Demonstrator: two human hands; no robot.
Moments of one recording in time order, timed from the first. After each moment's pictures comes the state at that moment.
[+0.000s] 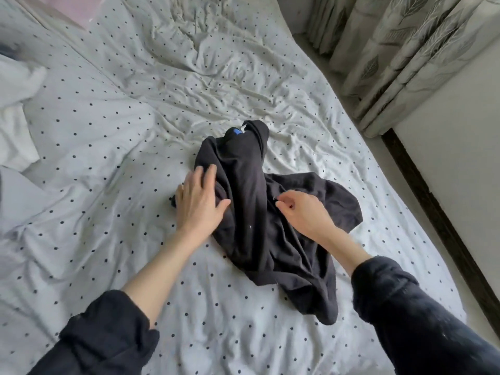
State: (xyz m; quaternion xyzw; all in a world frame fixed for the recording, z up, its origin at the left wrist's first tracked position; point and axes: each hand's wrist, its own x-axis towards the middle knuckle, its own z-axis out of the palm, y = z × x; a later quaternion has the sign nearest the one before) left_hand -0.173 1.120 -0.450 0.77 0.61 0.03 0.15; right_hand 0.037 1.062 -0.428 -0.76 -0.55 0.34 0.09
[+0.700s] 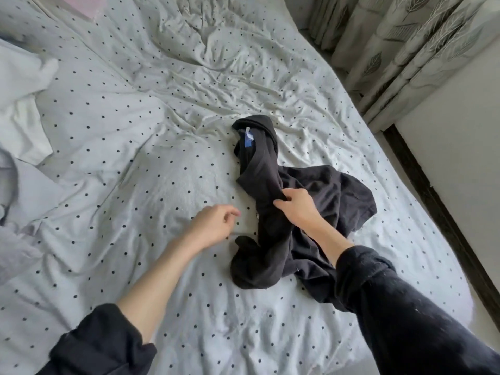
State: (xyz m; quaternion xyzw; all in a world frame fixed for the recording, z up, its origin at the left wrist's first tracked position) left_hand -0.212 1.102 -0.437 0.73 0.54 -0.07 0.41; right_hand -0.017 1.072 -0.443 -0.78 -0.42 0.44 0.17
